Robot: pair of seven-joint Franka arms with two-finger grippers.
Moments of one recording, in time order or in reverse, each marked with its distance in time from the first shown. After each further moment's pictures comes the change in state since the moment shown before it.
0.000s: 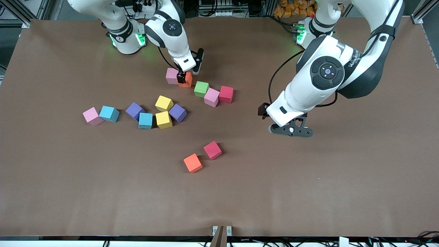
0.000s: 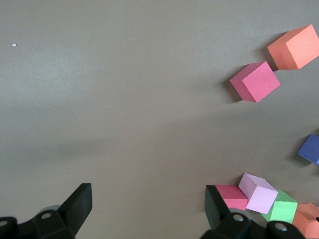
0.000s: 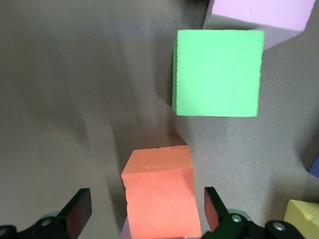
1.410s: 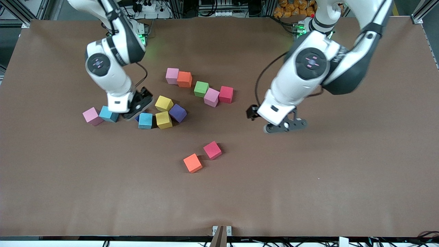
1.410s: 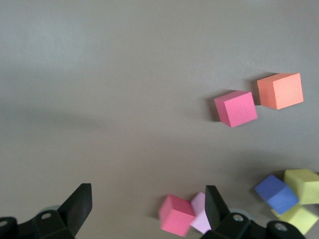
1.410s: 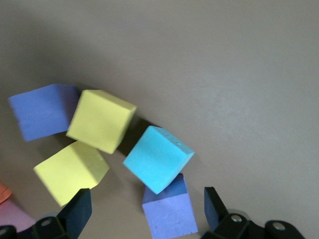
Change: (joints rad) left arm -0.102 0.012 -0.002 0.011 0.002 0.044 -0.504; right arm -0.202 0.015 -0.414 0.293 0.000 -0.237 0.136
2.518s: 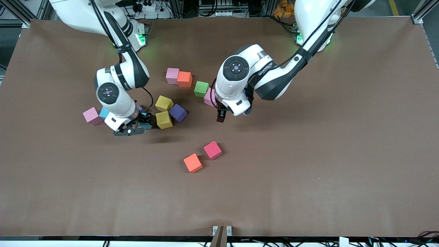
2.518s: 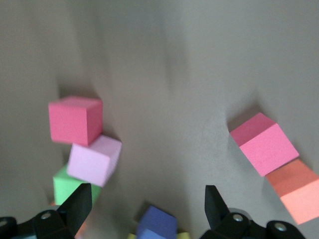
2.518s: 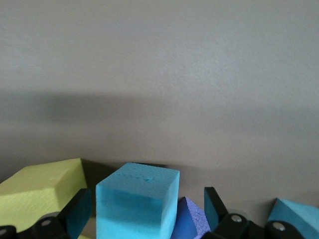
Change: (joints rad) left arm -0.218 0.209 -0.001 -0.015 0.040 0.229 -1.426; right arm 0.011 0.238 -0.016 0.099 -0.125 0.080 0.626
